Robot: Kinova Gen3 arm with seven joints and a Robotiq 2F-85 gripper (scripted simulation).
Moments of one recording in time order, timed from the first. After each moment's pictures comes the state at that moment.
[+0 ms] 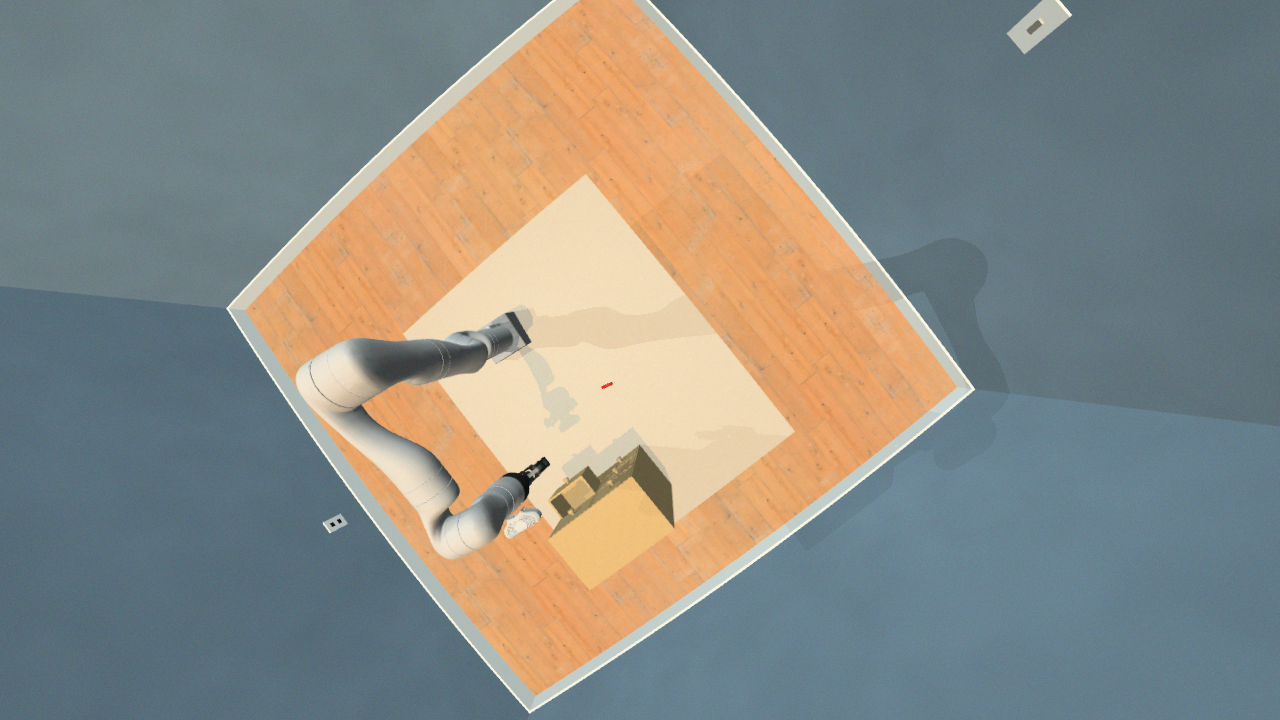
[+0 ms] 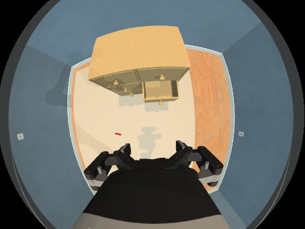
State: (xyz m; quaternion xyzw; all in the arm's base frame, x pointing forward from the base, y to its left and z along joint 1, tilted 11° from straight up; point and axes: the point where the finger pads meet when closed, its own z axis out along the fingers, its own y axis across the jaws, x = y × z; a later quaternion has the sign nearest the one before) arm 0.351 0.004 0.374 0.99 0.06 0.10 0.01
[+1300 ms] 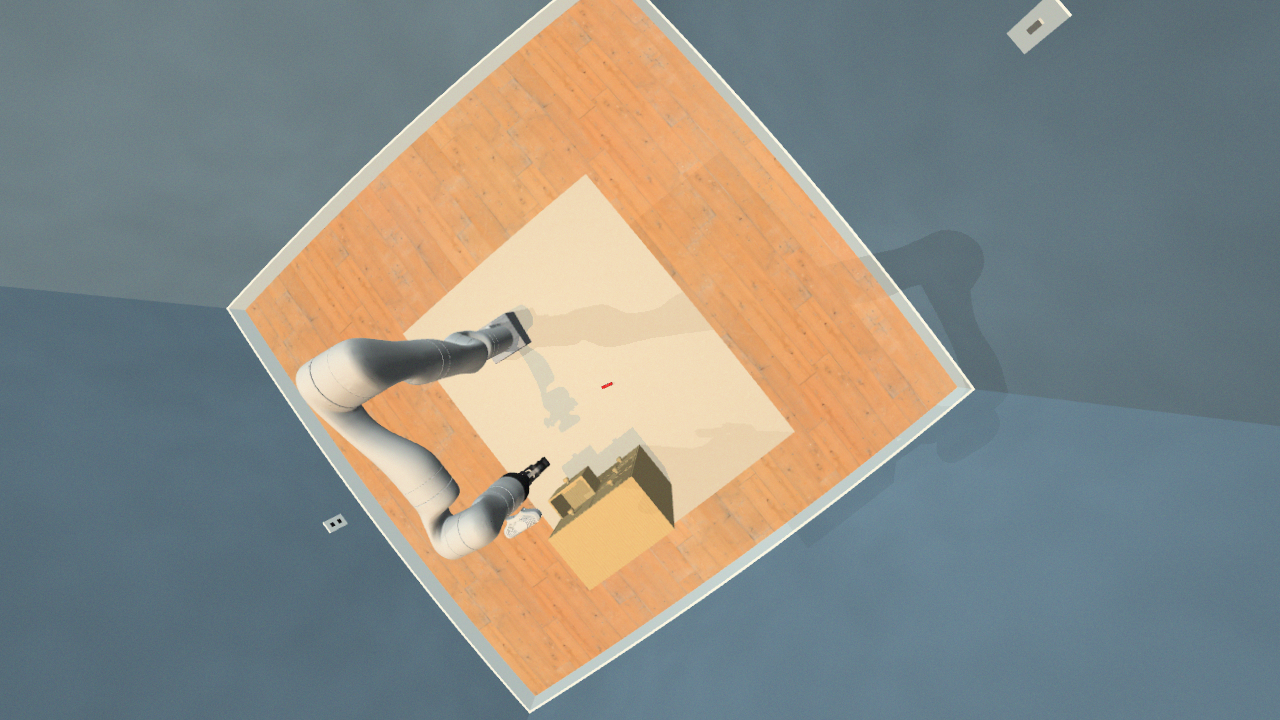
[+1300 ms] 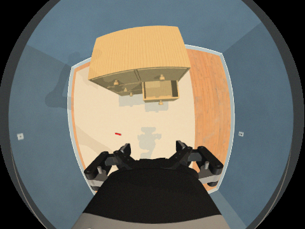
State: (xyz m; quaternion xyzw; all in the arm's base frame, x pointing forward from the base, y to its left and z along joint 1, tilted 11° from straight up) arm 0.351 0.004 0.374 0.99 0.06 0.10 0.01
